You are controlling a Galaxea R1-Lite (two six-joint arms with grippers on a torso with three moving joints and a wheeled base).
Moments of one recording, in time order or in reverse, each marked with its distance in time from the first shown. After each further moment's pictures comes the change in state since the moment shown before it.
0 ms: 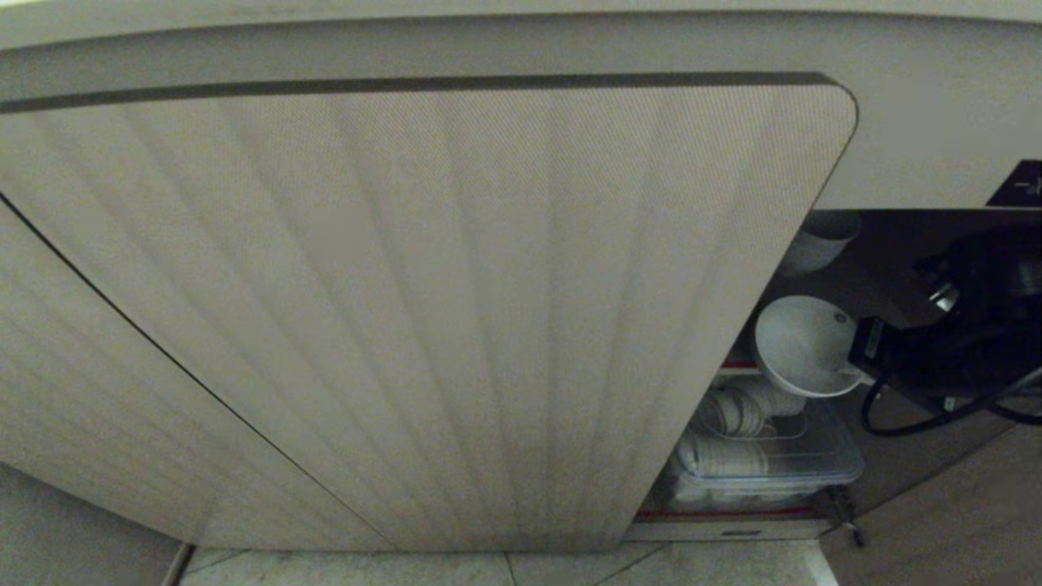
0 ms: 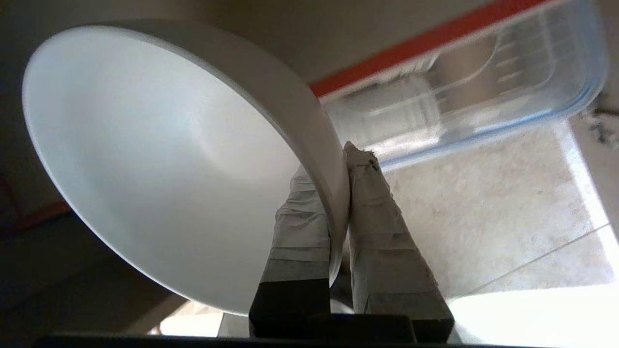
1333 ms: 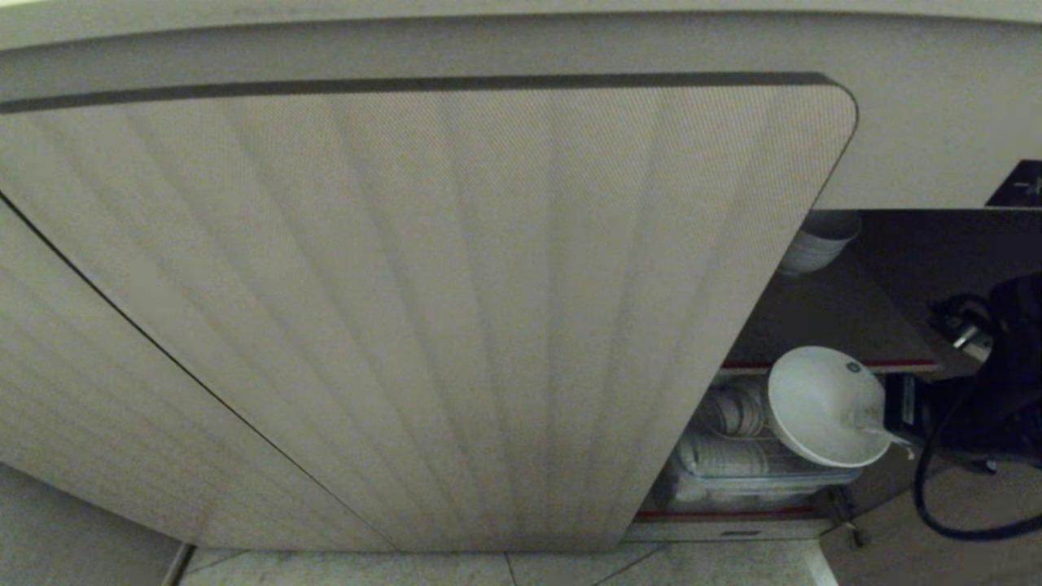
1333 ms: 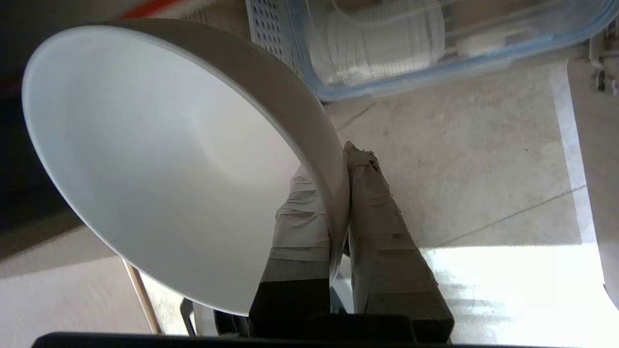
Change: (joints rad) left arm 0.000 0.000 0.000 0.000 0.000 -0.001; right arm 0.013 -0.156 0.177 0.072 0.059 -0.124
